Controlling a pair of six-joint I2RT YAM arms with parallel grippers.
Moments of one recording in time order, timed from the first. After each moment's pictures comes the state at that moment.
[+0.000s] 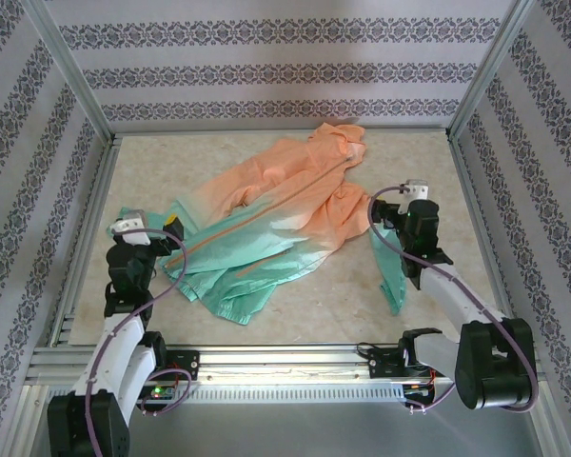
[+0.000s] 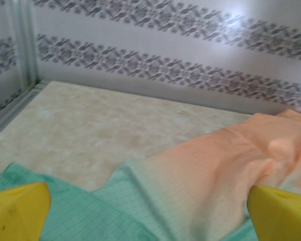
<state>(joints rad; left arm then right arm) 0.12 0.74 0.18 0.43 0.05 -0.17 0.07 1.13 0.46 0.32 0.10 0.10</state>
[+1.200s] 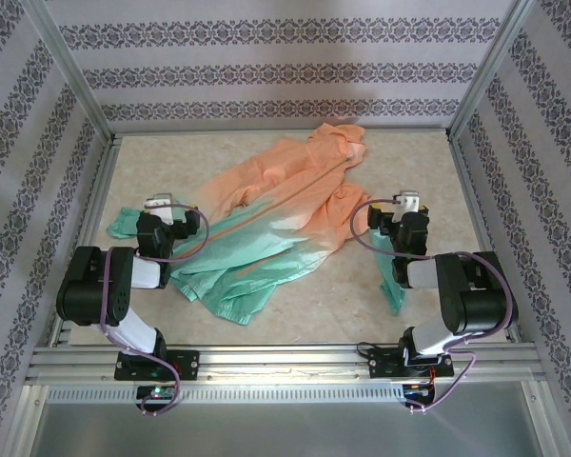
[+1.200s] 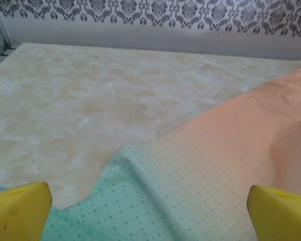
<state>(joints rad) 0.05 1.60 0.37 0.94 0.00 -0.07 0.03 1.53 0.35 0.88 0.09 0.02</state>
